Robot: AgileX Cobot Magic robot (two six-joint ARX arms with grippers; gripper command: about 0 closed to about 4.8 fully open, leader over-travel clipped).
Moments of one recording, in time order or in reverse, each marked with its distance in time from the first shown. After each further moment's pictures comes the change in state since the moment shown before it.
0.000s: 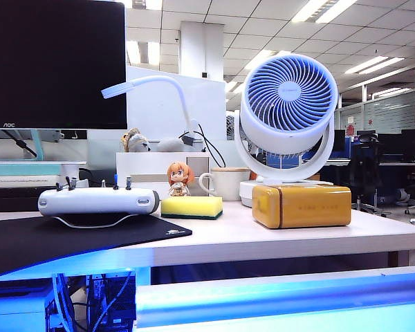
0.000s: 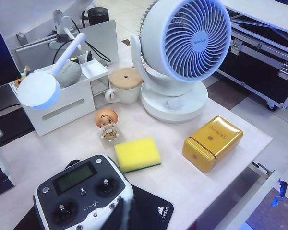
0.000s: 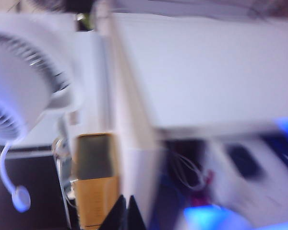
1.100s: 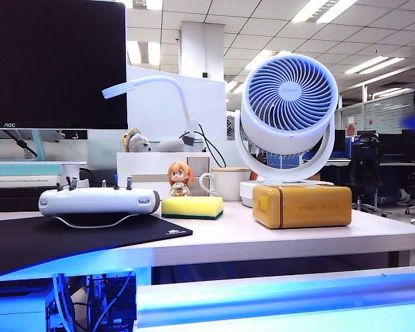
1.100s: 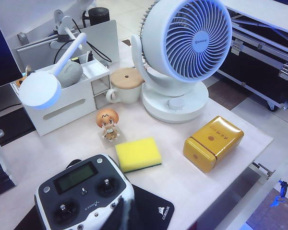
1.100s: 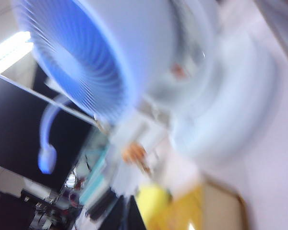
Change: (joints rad) left arm 0.000 0.000 0.000 0.000 0.000 0.000; right arm 0.364 -0.313 0.208 -0.056 0.233 -0.093
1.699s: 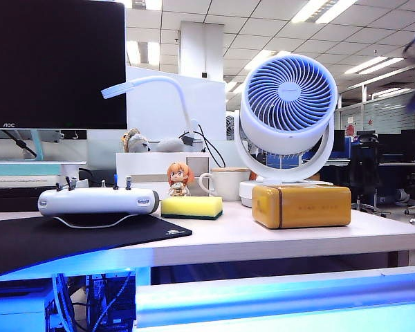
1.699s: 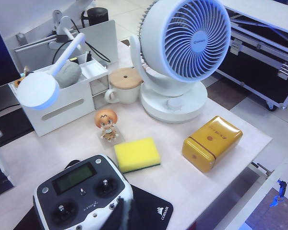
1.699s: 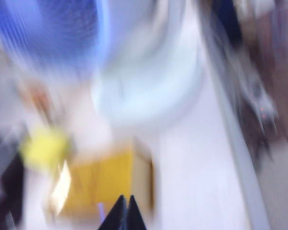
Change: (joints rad) left arm 0.000 0.000 0.000 0.000 0.000 0.000; right arm 0.063 -0.397 0.279 -1.307 0.195 -0.894
